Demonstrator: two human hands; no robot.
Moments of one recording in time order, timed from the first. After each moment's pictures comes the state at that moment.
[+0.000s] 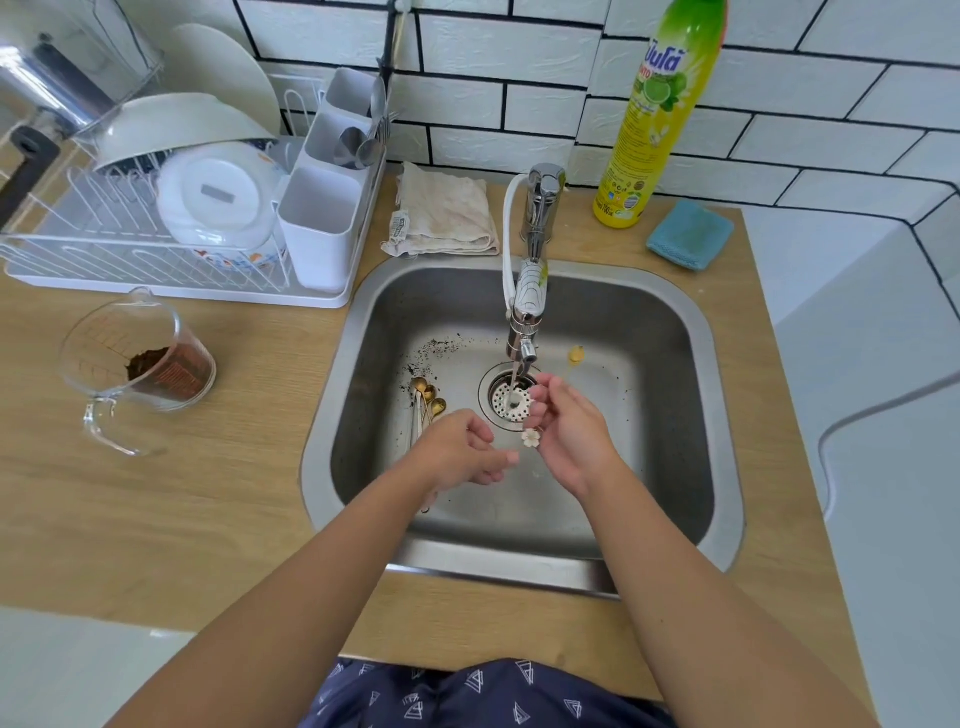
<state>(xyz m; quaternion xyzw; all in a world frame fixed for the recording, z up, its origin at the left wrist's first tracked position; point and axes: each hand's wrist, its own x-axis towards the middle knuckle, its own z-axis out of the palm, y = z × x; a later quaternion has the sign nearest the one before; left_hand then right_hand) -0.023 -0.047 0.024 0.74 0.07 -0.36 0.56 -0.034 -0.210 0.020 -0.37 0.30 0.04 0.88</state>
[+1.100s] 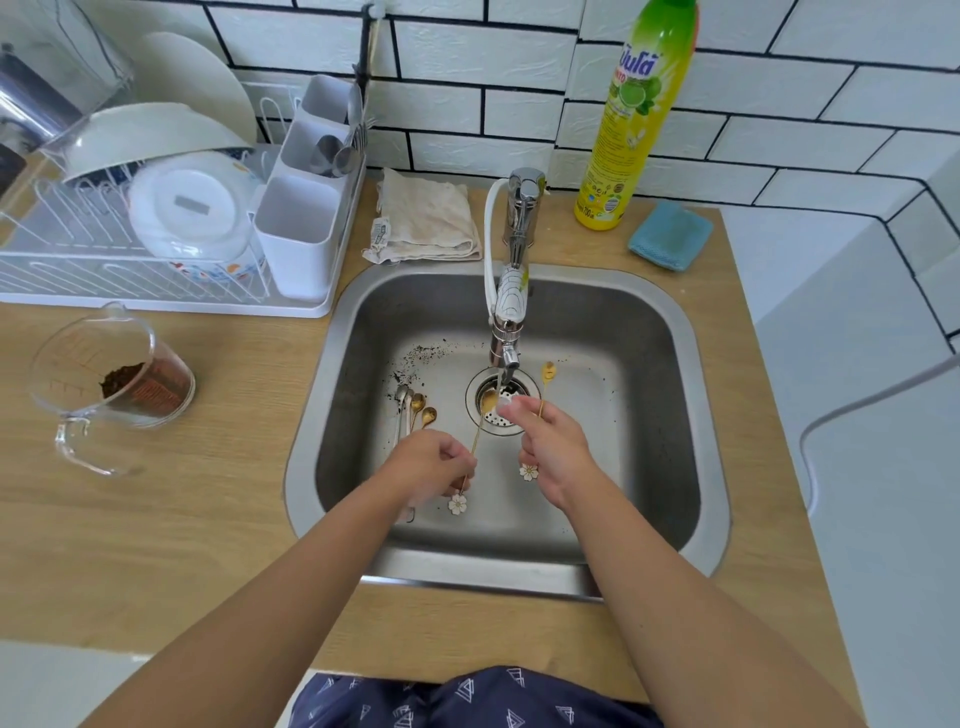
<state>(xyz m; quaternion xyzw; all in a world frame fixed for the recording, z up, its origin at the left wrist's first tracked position) -0.025 -0.035 0.022 0.82 0.06 -0.34 0.46 -0.040 -0.211 -0.007 -0.55 0.34 0.09 0.75</state>
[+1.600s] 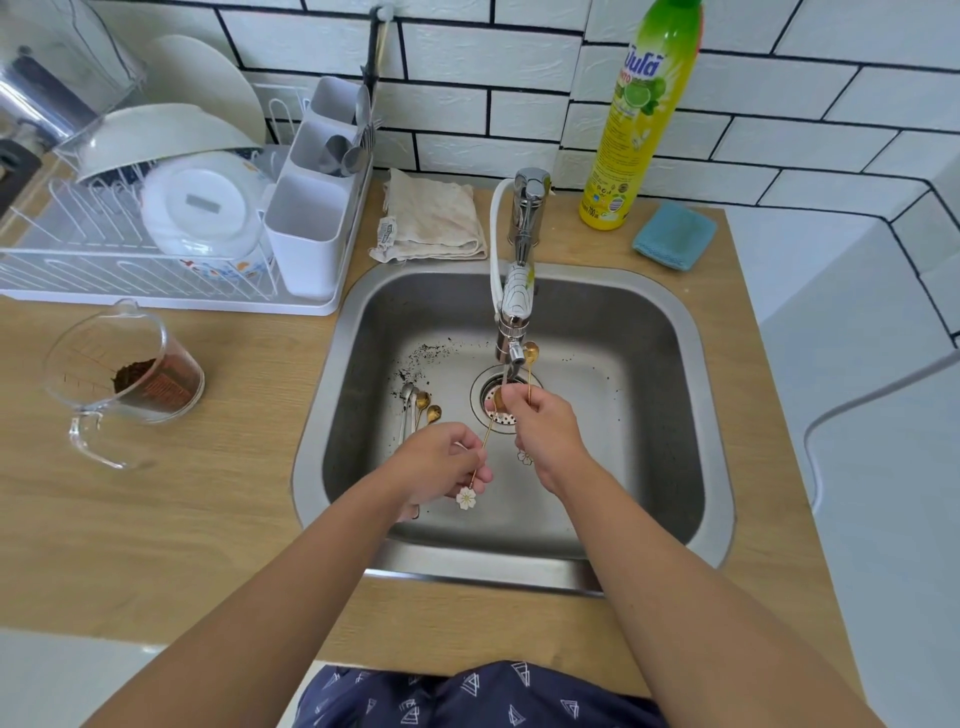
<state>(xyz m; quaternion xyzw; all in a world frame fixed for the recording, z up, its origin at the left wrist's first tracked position) -0.033 -0.037 0.054 0.74 0.04 -0.39 0.54 -0.028 -0.199 0.004 -0.65 0.26 0.06 0.71</state>
